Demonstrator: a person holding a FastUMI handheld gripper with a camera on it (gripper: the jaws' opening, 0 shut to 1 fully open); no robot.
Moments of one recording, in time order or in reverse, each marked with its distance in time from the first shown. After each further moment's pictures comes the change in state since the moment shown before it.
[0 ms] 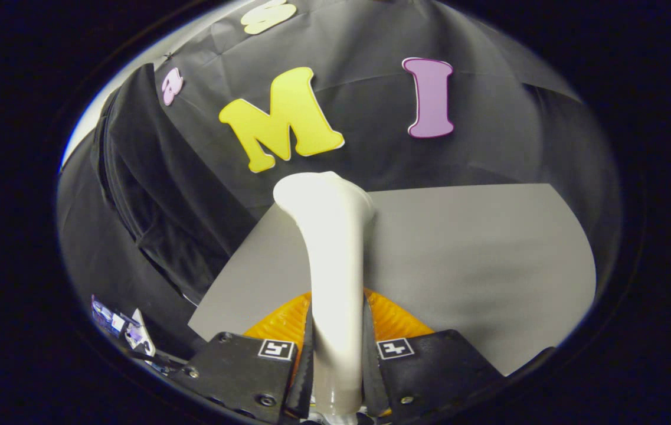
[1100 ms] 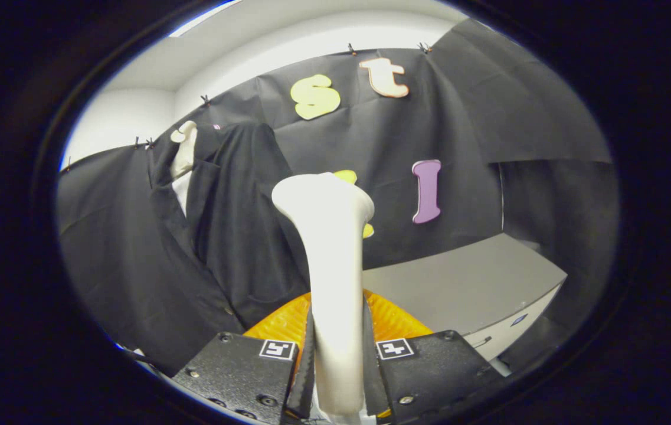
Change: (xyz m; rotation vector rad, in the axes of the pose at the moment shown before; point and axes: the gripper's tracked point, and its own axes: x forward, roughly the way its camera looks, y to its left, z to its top) arm -0.155 0.242 0.027 -0.005 -0.515 -0.165
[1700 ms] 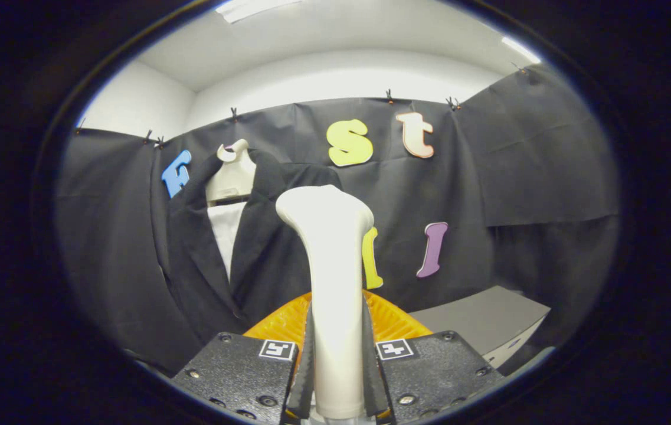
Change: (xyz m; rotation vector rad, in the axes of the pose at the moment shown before) arm 0.015 0.136 0.054 -0.162 -0.207 -0.090
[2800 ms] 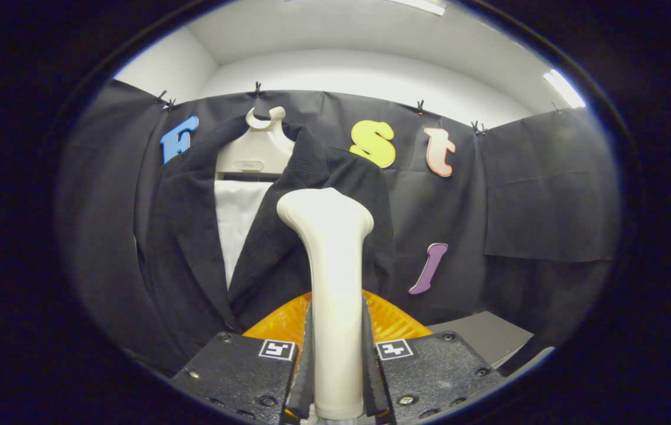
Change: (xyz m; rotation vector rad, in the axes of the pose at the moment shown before) arm 0.060 0.043 -0.018 -0.173 0.025 -0.085
